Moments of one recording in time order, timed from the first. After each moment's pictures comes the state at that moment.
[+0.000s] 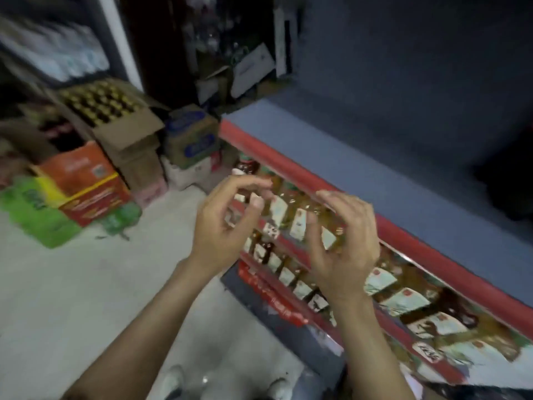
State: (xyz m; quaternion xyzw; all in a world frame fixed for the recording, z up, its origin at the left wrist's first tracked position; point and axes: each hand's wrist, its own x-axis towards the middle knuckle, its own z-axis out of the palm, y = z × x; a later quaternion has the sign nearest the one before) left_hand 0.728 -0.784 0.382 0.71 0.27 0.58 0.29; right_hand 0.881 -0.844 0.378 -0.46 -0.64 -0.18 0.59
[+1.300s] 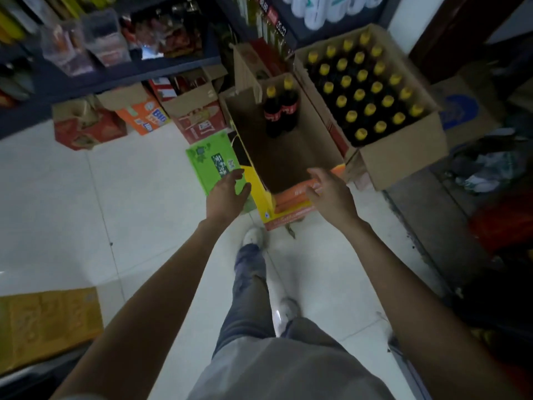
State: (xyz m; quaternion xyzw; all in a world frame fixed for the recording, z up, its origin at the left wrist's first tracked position) left_hand -0.013 -0.216 0.131 0.53 0.79 0.19 0.24; right_hand 0.210 -0.165 0.149 -0.56 -0.74 0.33 0.14
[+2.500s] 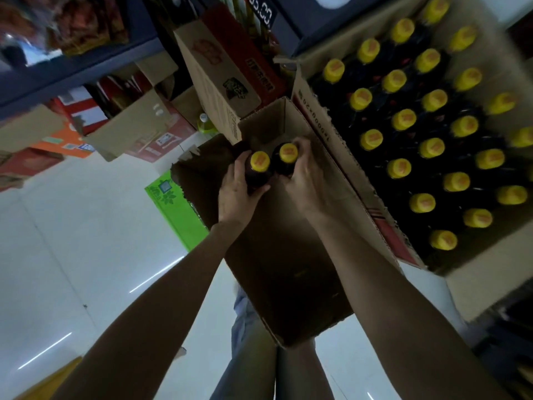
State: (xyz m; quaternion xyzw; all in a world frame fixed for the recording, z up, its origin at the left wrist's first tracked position) left_hand -0.074 0.130 -0.081 0.58 0.73 0.25 0.27; right_hand 0.063 0.175 -0.070 -0.64 -0.65 0.34 0.23
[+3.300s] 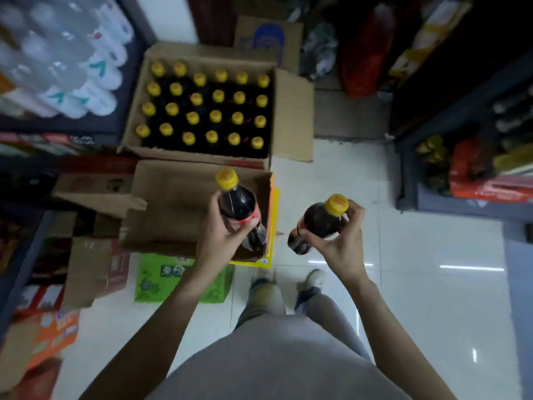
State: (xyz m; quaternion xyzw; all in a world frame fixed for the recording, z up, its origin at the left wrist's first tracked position) left_hand -0.012 -0.005 0.153 0.71 0.40 0.14 0.56; right_hand 0.137 -0.181 0.148 -0.81 -0.22 0.20 0.50
